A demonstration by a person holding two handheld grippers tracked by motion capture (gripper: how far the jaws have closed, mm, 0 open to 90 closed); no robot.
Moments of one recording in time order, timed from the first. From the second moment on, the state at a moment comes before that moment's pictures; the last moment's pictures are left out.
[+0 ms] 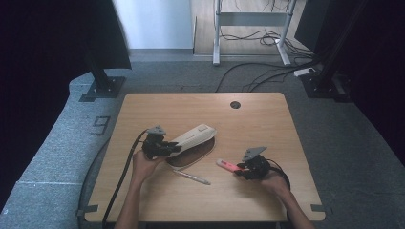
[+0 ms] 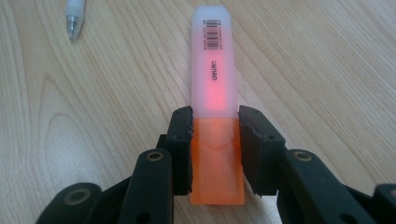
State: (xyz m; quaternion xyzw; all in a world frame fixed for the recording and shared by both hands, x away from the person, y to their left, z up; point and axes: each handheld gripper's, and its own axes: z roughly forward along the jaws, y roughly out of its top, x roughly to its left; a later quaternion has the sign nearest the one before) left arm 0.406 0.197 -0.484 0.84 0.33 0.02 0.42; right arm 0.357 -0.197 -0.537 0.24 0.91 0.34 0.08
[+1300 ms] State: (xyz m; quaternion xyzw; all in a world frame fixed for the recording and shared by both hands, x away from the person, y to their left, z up) left arm 0.403 0.199 -0.479 0.83 0.34 0.05 0.44; right arm 0.377 -0.164 -0.503 0.26 0.89 0.37 0.09
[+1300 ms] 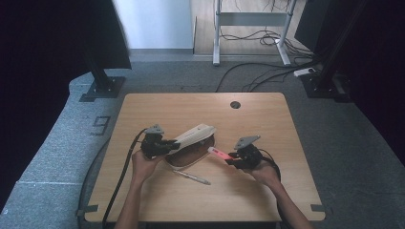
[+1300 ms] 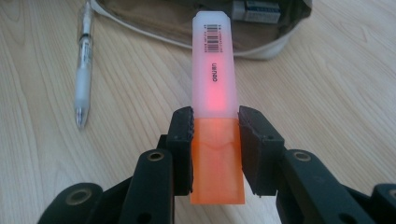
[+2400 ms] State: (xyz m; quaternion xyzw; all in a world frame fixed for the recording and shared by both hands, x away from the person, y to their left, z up) left arm 0.403 0.199 -0.478 0.83 0.34 0.05 0.44; right arm 0.418 -0.070 -0.509 0.21 0.91 0.34 0.08
